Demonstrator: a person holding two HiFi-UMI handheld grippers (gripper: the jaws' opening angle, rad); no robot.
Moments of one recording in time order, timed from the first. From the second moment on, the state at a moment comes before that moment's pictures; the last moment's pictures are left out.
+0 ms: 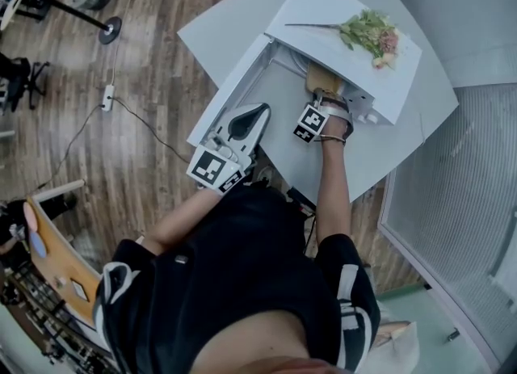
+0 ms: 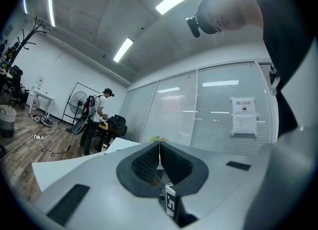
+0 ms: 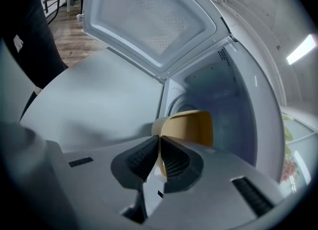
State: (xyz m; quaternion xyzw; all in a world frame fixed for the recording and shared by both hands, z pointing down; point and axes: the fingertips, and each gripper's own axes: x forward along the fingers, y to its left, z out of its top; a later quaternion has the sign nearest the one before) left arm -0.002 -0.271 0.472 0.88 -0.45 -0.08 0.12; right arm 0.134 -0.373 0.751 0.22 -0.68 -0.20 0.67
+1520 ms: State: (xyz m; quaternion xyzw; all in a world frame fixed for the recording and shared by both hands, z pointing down) left arm -0.001 -0.238 0.449 0.89 -0.44 -0.09 0.10; right arm 0.127 -0.329 0.672 0.46 -0.76 -0.07 0.46
